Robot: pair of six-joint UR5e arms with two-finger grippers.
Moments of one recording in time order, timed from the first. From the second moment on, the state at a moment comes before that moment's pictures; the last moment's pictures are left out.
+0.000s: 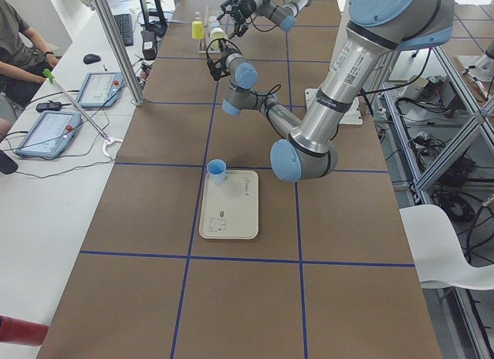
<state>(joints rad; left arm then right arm) -0.66 -2.18 -1.49 -3.17 -1.73 -2.23 0.60 -1.14 1.88 -0.49 1.43 2.42</state>
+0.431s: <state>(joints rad) -0.64 -2.20 -1.49 -3.17 -1.73 -2.25 0.61 -1.14 1.88 -0.49 1.43 2.42</state>
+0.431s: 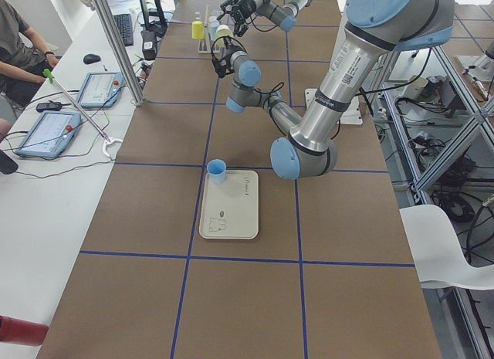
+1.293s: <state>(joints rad) -0.62 -2.22 -1.49 -3.17 -1.73 -2.26 0.61 -1.15 1.88 -0.49 1.43 2.42</state>
